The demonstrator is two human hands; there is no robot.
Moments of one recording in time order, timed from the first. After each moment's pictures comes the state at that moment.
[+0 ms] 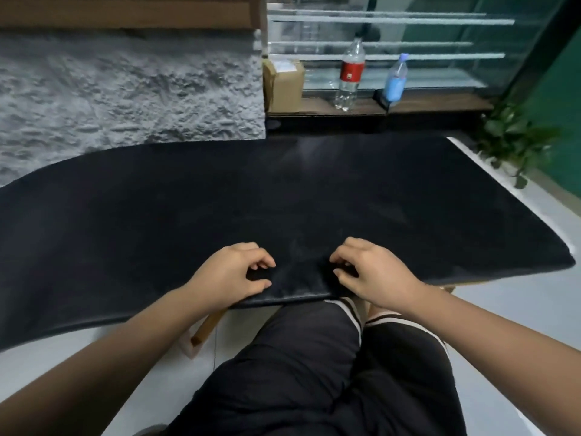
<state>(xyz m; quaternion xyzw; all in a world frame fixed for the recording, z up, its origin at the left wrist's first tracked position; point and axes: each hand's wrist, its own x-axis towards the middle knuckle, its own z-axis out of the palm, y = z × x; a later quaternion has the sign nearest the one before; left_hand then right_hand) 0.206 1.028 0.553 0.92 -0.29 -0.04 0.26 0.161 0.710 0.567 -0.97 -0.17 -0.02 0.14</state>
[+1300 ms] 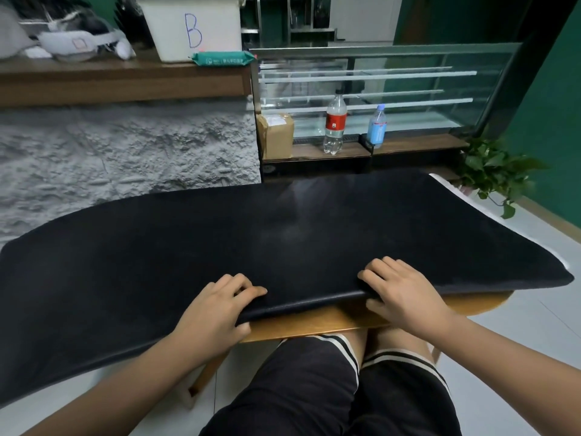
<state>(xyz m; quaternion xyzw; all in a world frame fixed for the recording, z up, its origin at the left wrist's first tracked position) 0.191 1.038 0.566 0.94 -0.32 0.07 0.07 0.157 0.643 0.575 -0.95 -0.23 -0.19 -0.03</state>
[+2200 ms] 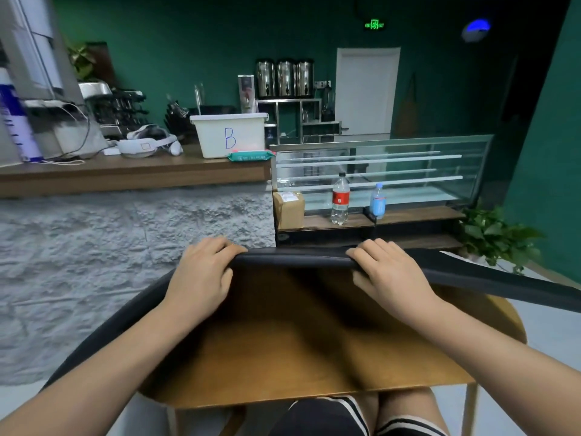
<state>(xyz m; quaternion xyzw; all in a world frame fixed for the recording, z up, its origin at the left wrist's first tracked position) 0.212 1.057 0.737 0.91 -0.24 0.33 0.08 0.179 0.681 0.718 -0.89 -0.23 -0.40 -0.03</state>
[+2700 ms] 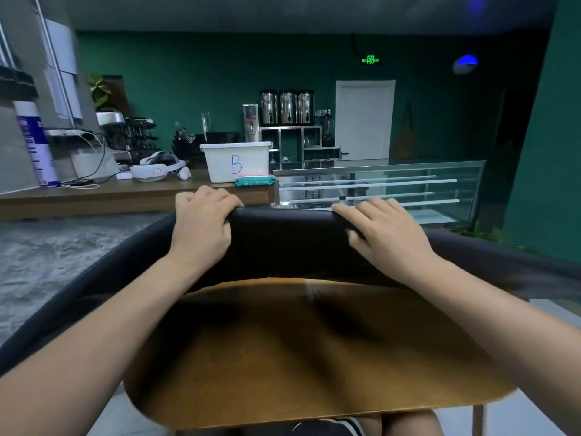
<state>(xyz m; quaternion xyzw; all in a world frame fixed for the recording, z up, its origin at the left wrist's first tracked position) 0.227 1.050 0.850 0.85 -0.22 0.49 0.05 0.166 0.702 0.835 -0.86 -0.22 -0.46 -0.08</state>
